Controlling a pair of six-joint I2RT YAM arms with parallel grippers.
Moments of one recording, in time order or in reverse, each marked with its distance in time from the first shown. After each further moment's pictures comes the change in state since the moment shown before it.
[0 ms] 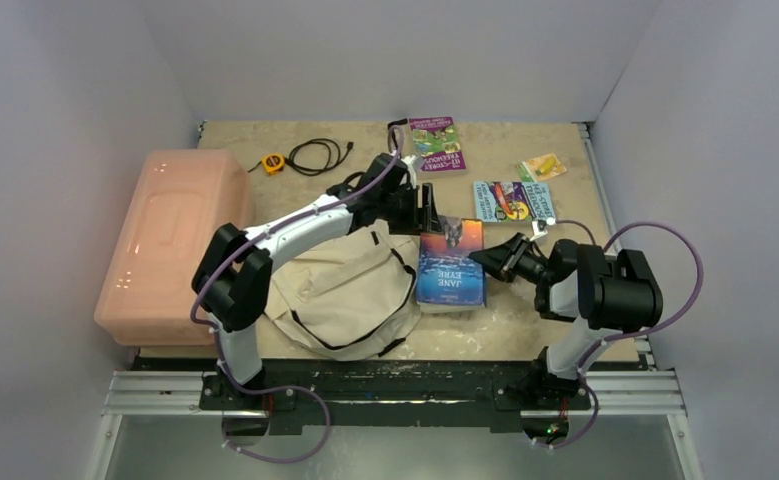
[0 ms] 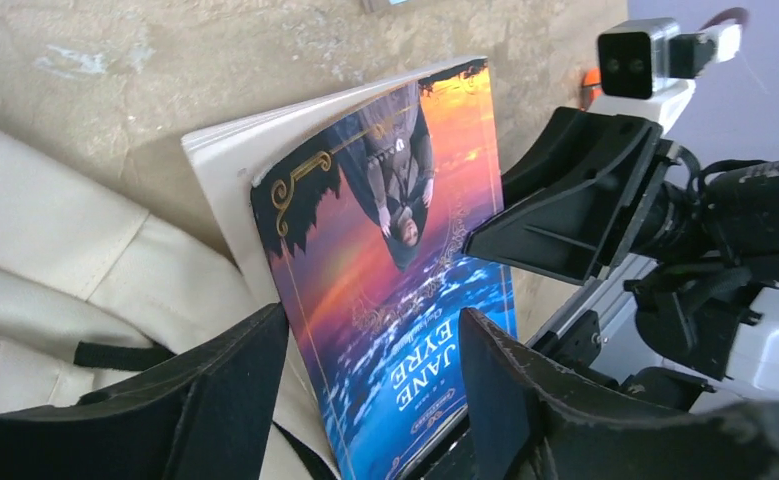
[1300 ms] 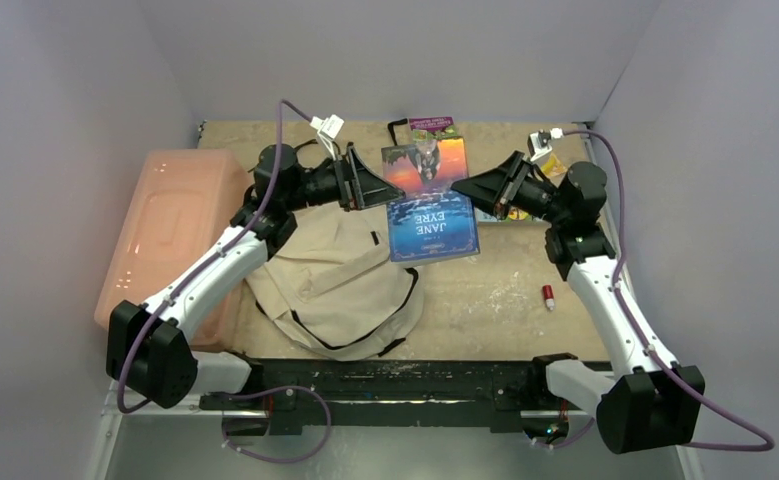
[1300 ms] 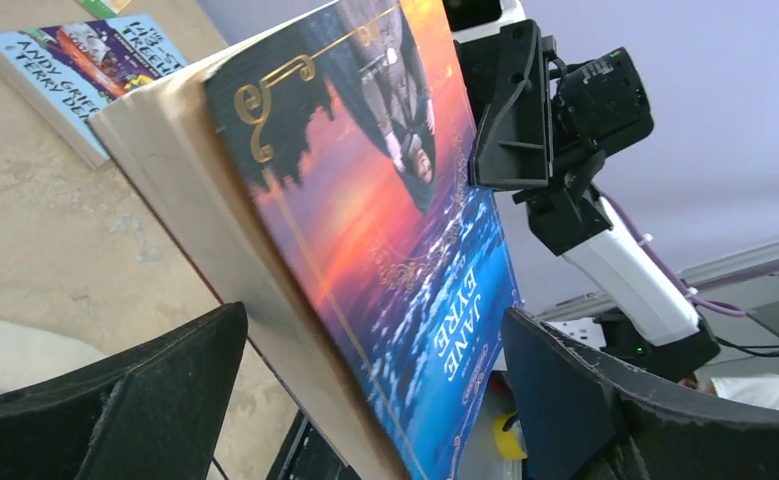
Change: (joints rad) left arm 0.253 -0.528 -0.369 0.491 0.448 -0.202; right arm 0.276 -0.650 0.646 -1.019 0.142 0.114
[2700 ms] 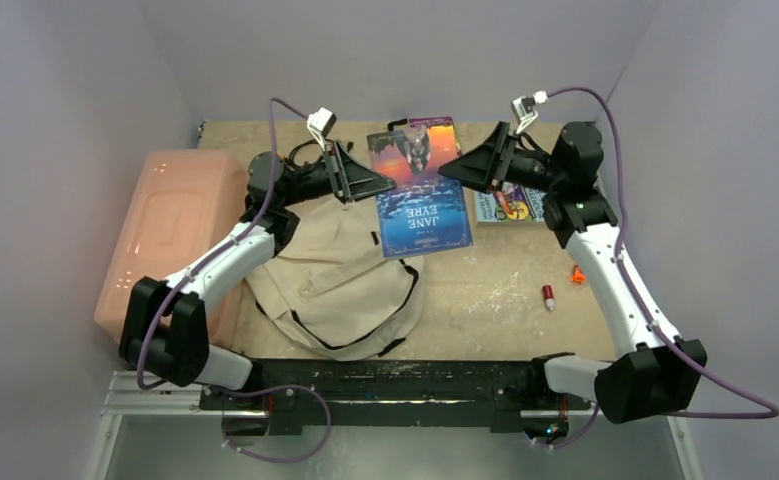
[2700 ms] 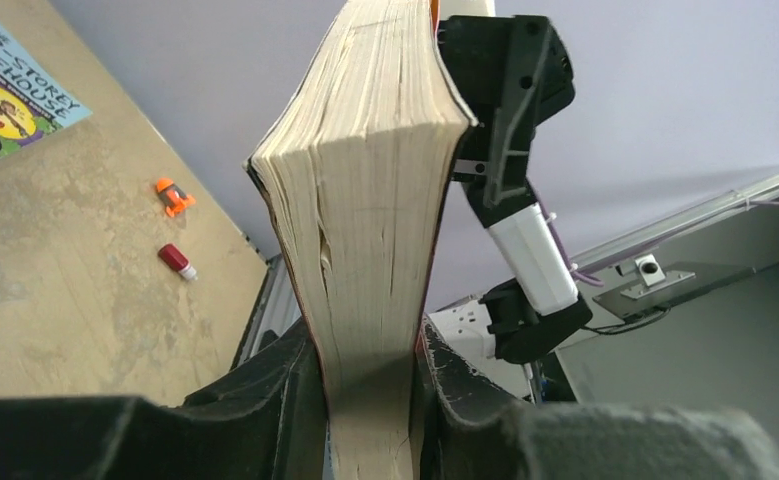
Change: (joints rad) left arm 0.068 0.086 -0.098 0.563 0.136 -0.463; right arm 0.051 0.142 0.266 -0.107 -0.097 -0.146
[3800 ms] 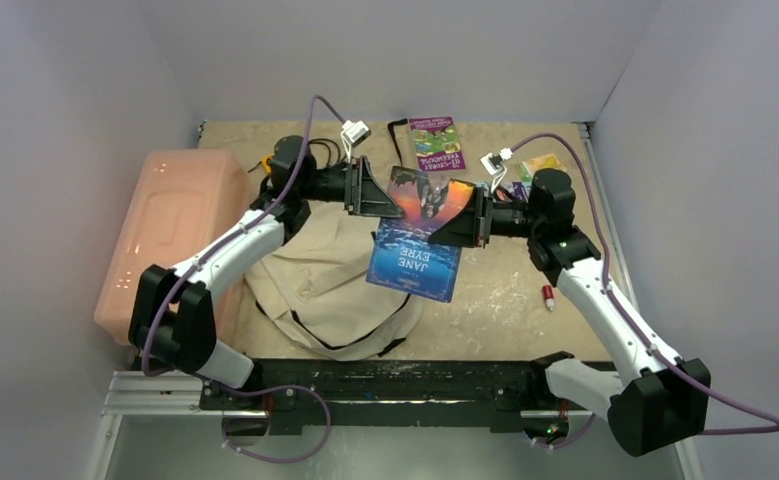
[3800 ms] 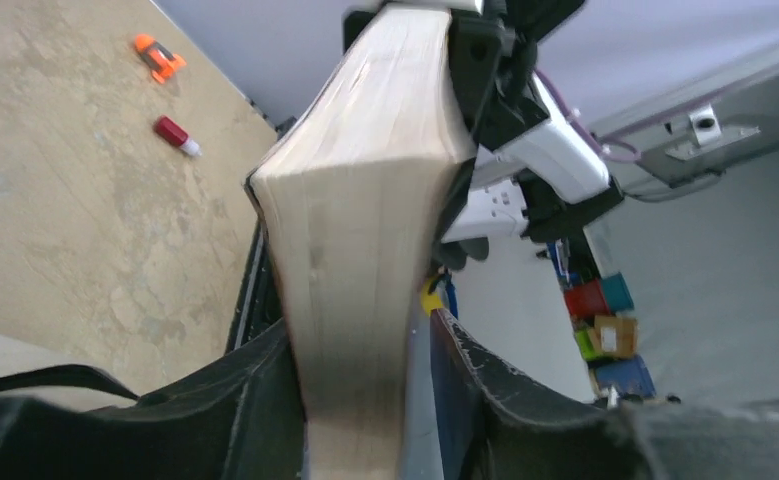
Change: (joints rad) left arm -0.034 0.090 0.088 -0.207 0.315 0.245; right arm 0.108 -0.122 -0.283 -0.026 -0.152 -0.273
